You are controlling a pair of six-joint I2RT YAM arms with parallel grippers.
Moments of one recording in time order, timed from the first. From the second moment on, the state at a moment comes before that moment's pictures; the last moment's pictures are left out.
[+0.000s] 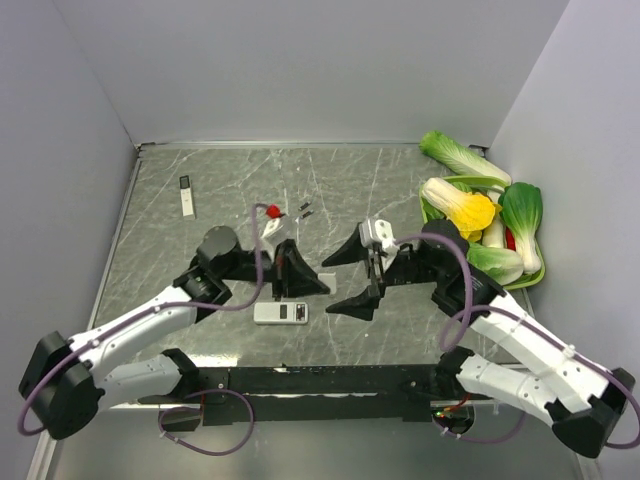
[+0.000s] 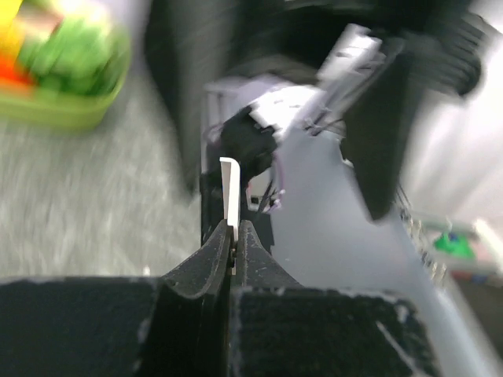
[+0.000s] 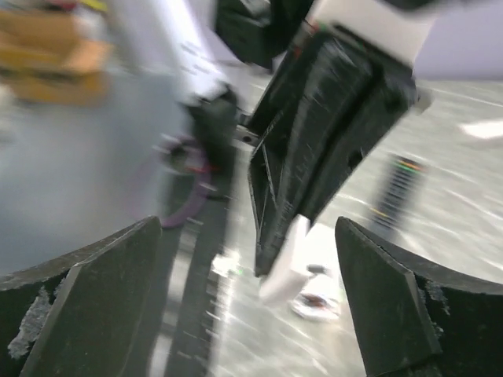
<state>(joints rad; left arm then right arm) -0.73 1.04 0.66 0.49 0.93 -0.50 0.74 0.88 0.87 -0.04 -0.91 -0.01</state>
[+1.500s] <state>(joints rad) -0.59 1.08 0.58 0.23 0.79 -0.83 1.05 1.04 0.85 -0.25 -0.12 -0.67</state>
